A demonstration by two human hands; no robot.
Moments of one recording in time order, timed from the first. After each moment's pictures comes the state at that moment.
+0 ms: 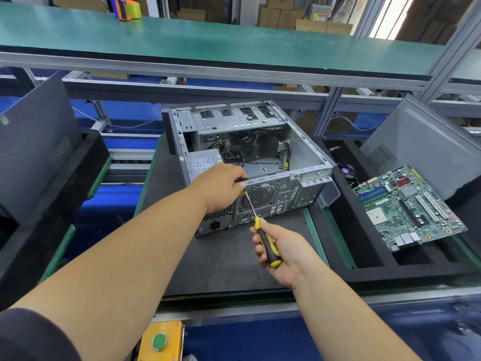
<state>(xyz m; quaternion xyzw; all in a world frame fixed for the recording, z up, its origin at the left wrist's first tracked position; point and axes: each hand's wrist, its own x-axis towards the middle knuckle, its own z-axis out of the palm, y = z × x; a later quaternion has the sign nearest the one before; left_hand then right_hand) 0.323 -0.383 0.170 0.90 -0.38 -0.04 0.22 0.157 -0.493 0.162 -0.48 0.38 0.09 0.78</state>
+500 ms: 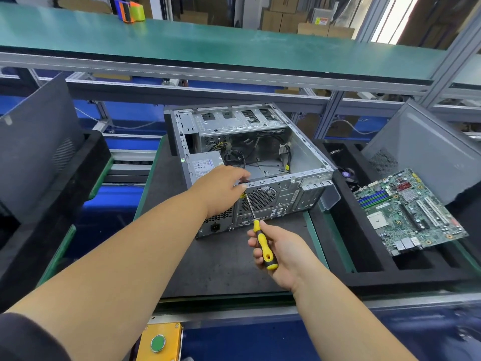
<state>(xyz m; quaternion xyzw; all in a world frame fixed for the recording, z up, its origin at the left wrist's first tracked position) 0.315 -0.380 0.176 0.90 -0.36 -0.06 0.24 0.159 -0.493 0.164 -0.48 0.35 0.11 0.80</state>
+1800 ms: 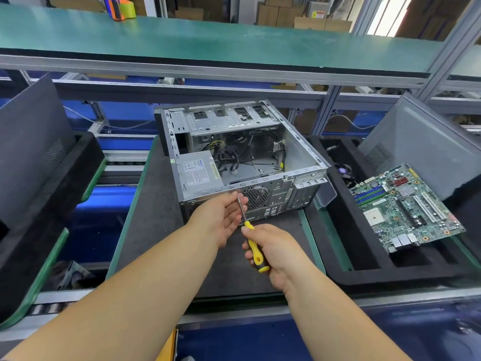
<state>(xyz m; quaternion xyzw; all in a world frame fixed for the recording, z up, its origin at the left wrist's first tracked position) 0.254 -0.405 0.166 0.52 0.18 -0.32 0.77 0.162 -0.497 0.156 -0.60 0.31 0.08 0.74</state>
